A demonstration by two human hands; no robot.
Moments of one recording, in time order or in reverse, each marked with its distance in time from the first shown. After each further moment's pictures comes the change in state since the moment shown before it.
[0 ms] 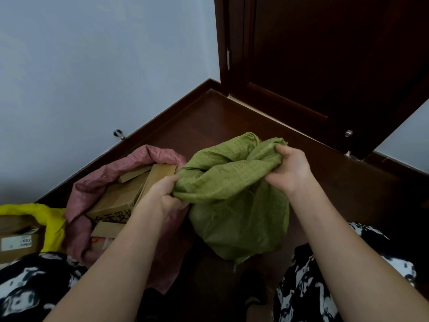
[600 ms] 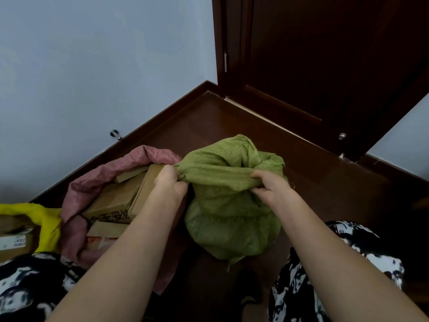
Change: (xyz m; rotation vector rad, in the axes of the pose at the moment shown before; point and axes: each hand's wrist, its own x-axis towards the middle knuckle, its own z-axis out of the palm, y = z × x) left_hand 0.017 0.013 0.018 -0.407 0.033 0.241; right_hand 0.008 0.033 -0.009 -0.263 0.256 0.017
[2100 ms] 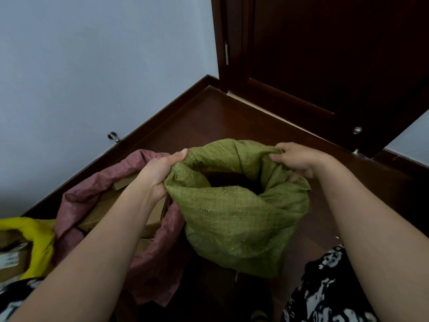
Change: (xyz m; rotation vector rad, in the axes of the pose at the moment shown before) left_hand -0.007 0.033 0.017 0.497 -0.325 0.054; right_hand 0.069 -0.090 -0.007 -1.225 -0.185 -0.213
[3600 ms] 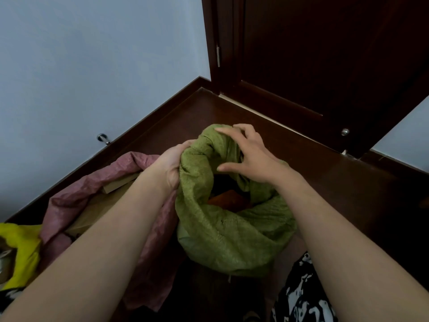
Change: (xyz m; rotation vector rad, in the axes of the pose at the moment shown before) left_hand -0.009 0.012 0.063 -0.082 -0.117 -0.062; right_hand -0.024 -0.028 0.052 -0.388 0.221 -0.710
